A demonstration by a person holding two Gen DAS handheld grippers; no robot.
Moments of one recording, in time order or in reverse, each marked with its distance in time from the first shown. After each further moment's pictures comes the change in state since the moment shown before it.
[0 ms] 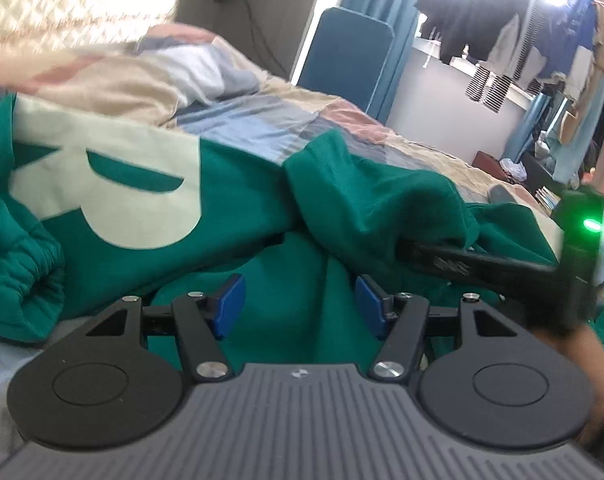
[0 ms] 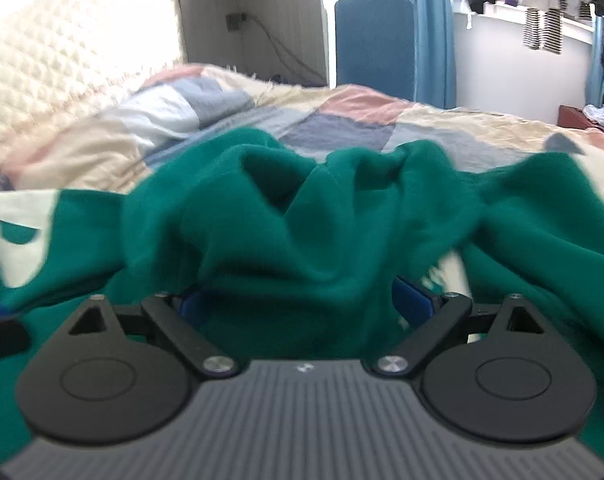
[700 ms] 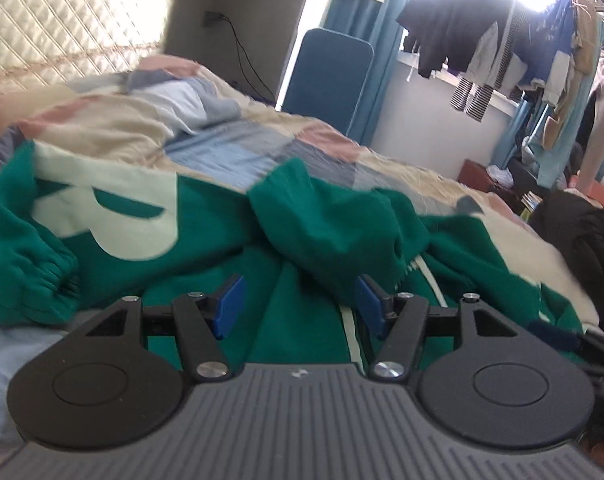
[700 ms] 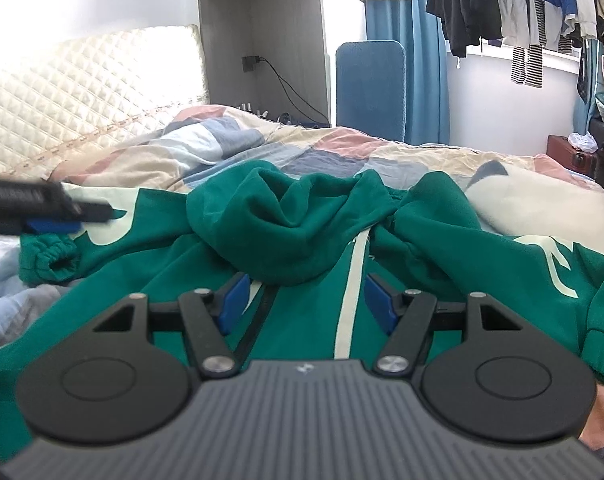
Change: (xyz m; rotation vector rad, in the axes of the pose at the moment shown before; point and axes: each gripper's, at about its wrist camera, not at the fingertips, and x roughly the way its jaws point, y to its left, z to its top) left arm -0.087 -0.066 -0.009 0.038 -0.047 -0.014; right arm -0.195 -0.039 -0.050 -0.019 -0.114 0.036
